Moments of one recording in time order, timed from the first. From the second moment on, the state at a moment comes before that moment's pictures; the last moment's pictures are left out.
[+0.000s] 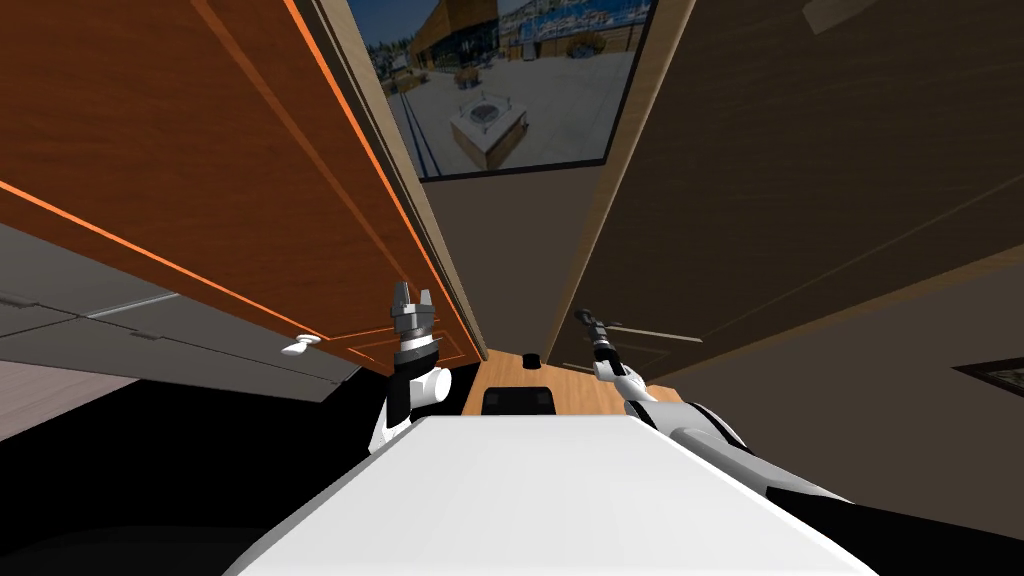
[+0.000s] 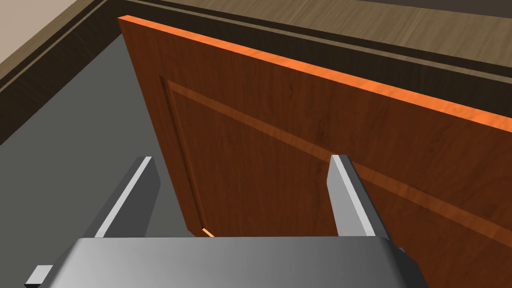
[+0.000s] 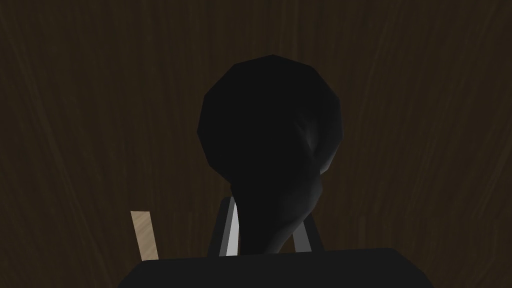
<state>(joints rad) -0.27 -0.37 -0.07 -0.44 -0.18 -0.79 -0.13</state>
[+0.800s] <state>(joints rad) -0.25 -0.41 -0.02 -0.44 -0.15 -0.82 -0.20</state>
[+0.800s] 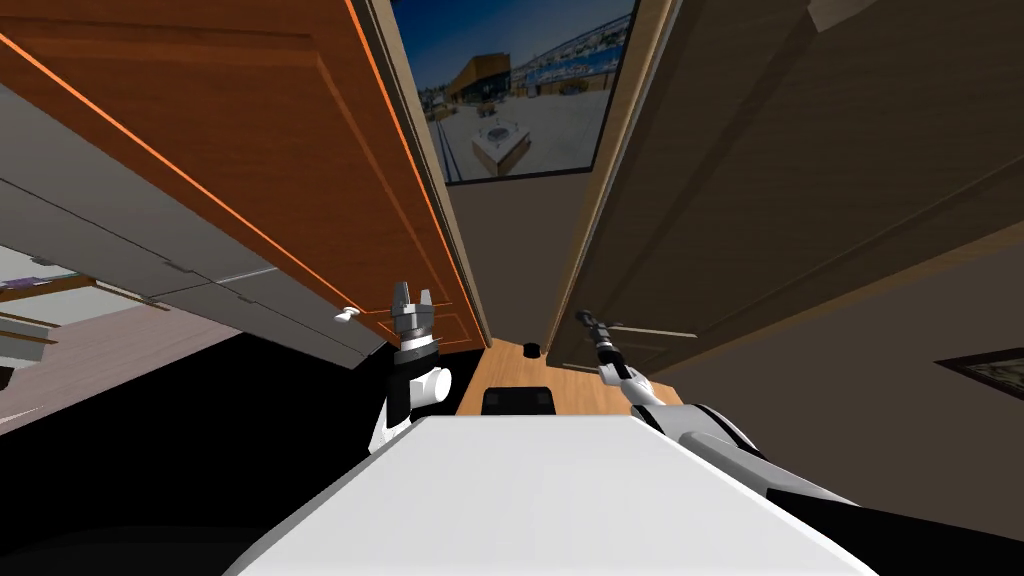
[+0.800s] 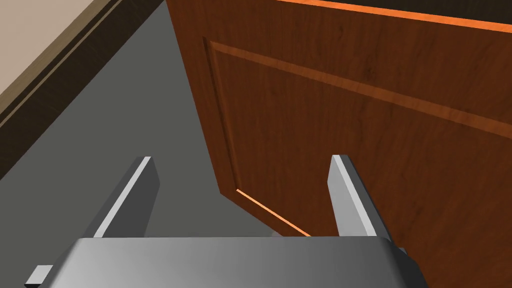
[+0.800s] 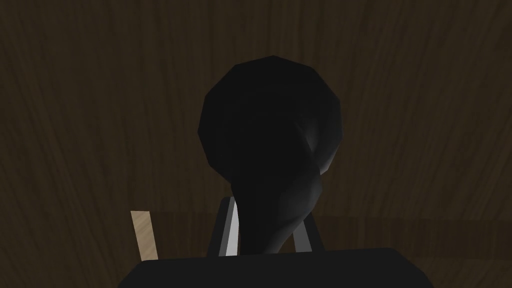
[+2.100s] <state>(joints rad) -0.18 -0.48 0.12 -0.49 -0.08 -0.91 -0.35</state>
